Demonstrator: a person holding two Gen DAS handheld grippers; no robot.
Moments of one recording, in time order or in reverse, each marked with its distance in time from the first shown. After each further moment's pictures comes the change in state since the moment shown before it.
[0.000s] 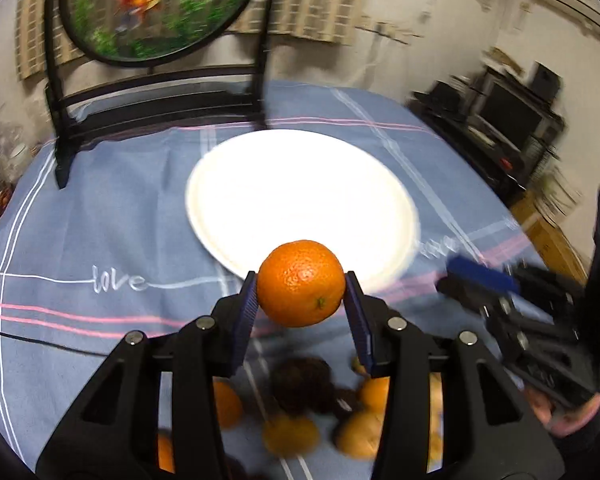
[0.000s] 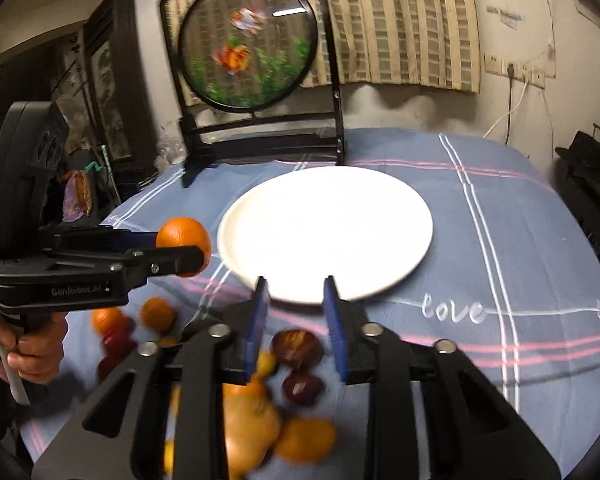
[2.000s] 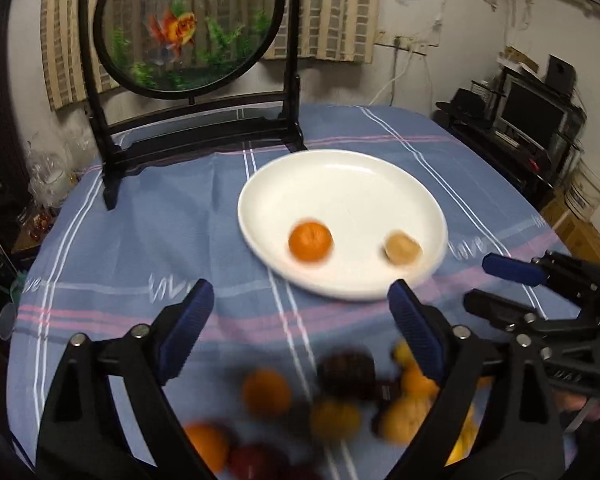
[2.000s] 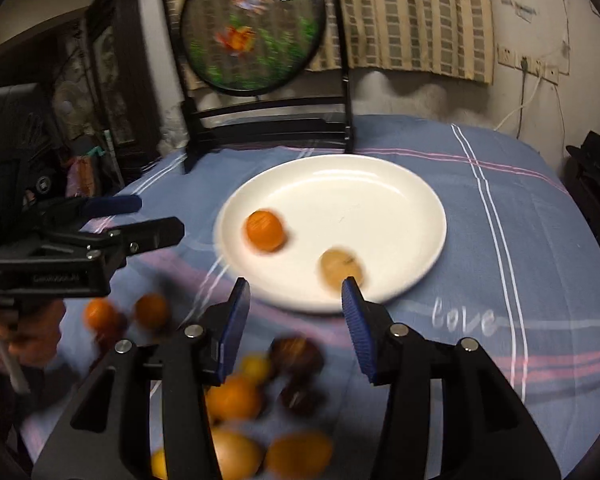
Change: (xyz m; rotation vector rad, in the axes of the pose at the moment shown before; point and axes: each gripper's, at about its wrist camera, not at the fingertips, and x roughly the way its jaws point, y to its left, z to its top) left arm -0.048 0.001 -0.031 0.081 -0.091 0.123; right arm -0.019 0.018 -0.015 -0.083 0.002 -0.022
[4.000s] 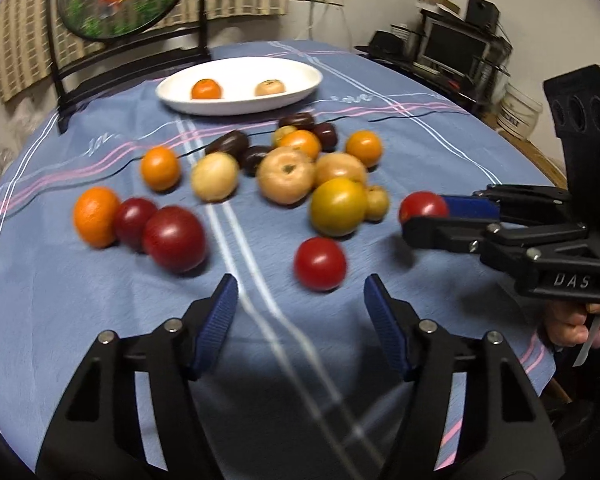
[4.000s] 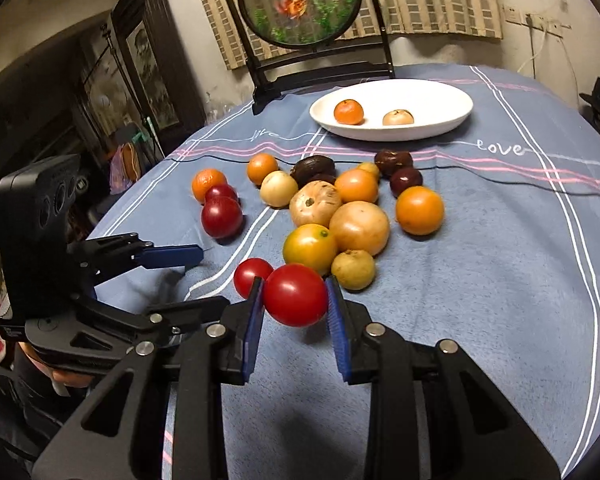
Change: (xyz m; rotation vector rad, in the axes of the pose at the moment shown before) left arm -0.054 -0.059 -0.156 0.154 0.112 -0.201; right arm -0.058 0.050 -0.121 0.109 0.064 0.155
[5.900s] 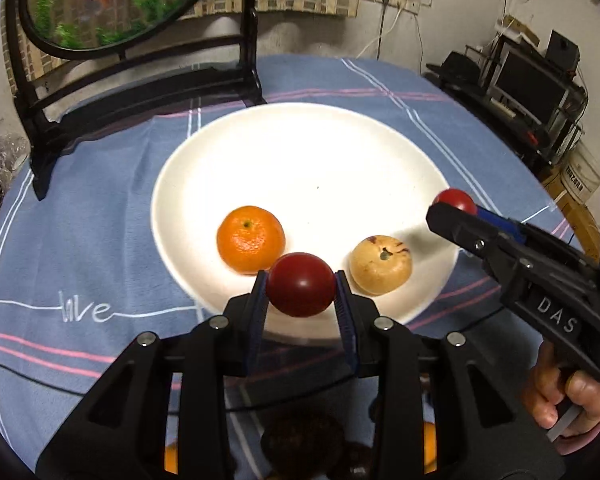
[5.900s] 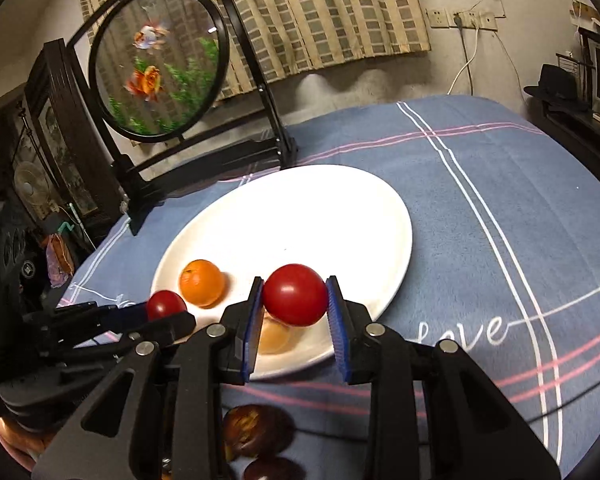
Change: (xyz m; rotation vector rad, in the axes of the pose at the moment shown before) left arm 0.138 0.091 0.194 -0.158 0.047 0.124; right arm 0.106 -0.122 0.170 0.174 -0.159 -0.221
